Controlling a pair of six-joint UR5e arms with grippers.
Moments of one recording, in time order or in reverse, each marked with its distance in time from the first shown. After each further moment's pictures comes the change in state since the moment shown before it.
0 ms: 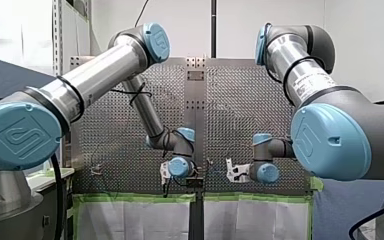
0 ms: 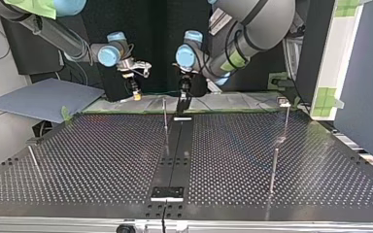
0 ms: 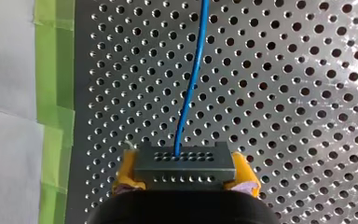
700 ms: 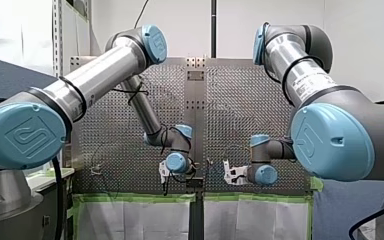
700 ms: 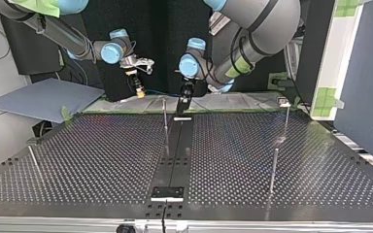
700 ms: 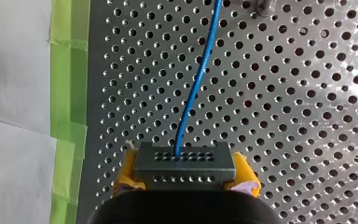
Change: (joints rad) left arm 0.053 0.000 0.045 -0.084 0.067 -0.083; right arm 0.023 0.000 0.028 -0.016 0.000 -0.007
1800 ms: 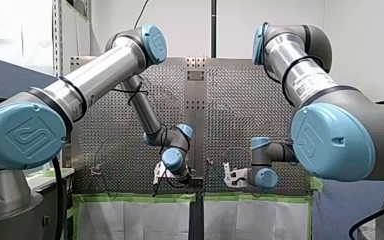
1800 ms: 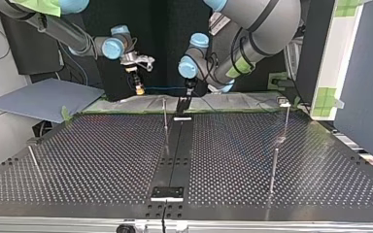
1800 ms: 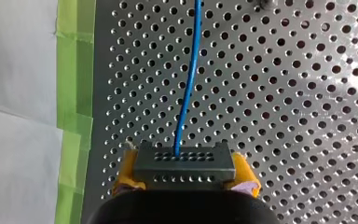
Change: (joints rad) left arm 0.003 0.000 0.000 -0.250 0.040 0.095; right arm 0.006 0.000 0.038 -0.052 0.032 0.001
